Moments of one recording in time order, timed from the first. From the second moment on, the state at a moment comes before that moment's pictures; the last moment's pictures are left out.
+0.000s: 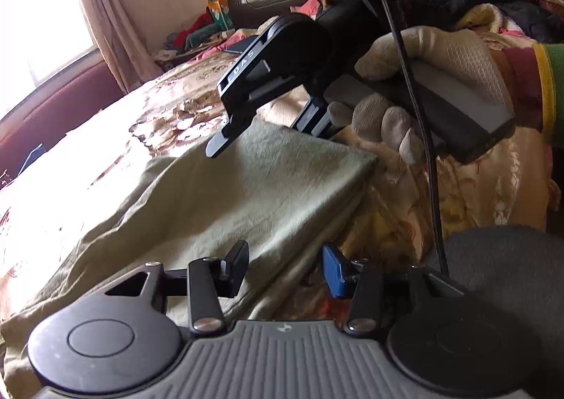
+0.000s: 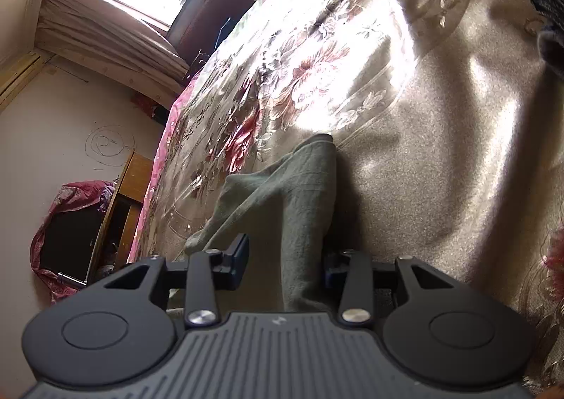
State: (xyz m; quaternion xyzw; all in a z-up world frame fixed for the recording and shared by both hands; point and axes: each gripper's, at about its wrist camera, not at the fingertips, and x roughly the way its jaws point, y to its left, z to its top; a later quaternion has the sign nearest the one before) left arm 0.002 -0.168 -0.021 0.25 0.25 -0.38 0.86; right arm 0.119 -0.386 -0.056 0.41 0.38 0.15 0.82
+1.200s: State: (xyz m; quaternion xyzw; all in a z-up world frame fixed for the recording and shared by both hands) left arm 0.019 -0.008 0.065 -0.07 0.24 -0.31 0.92; right arm 0.164 -0.230 0.083 0.24 0.41 0.21 0.85
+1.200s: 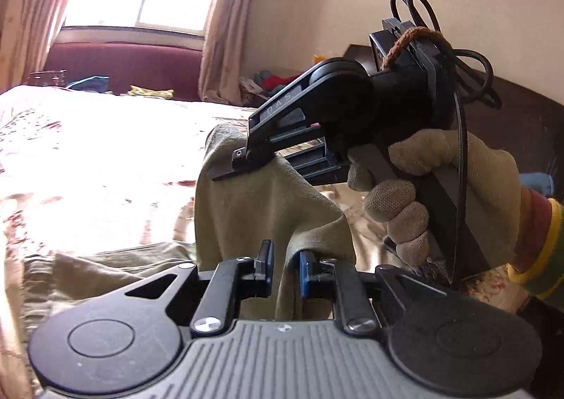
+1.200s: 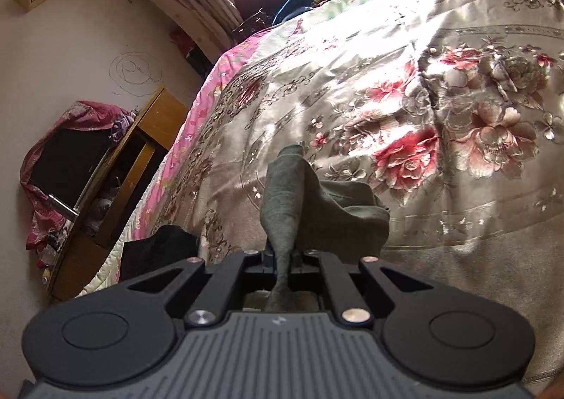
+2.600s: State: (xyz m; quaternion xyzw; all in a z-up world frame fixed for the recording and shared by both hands) left arm 0.006 0.154 0.016 -0.04 0.35 -0.13 0.93; right arm 0.106 -0.041 0.013 0.04 0.50 0.27 0.82
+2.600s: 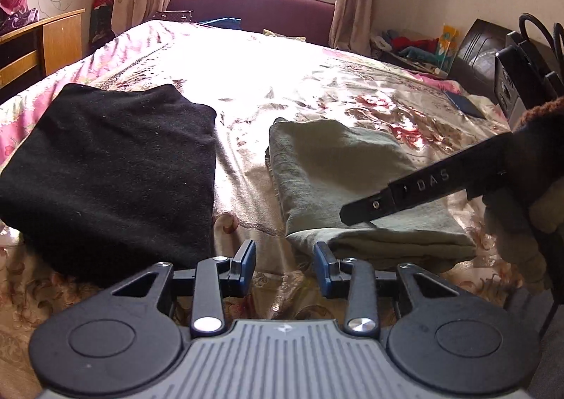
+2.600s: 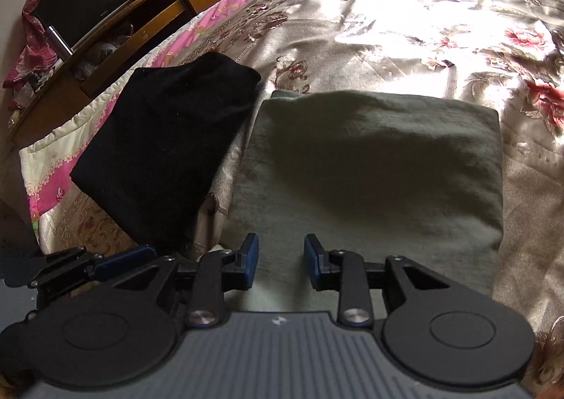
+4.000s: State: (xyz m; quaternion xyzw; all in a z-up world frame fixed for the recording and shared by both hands) left arm 0.071 0.070 0.032 0.10 0.28 -0.32 0.90; right arm 0.162 -0.175 -0.008 0.14 0.44 0.16 0.87
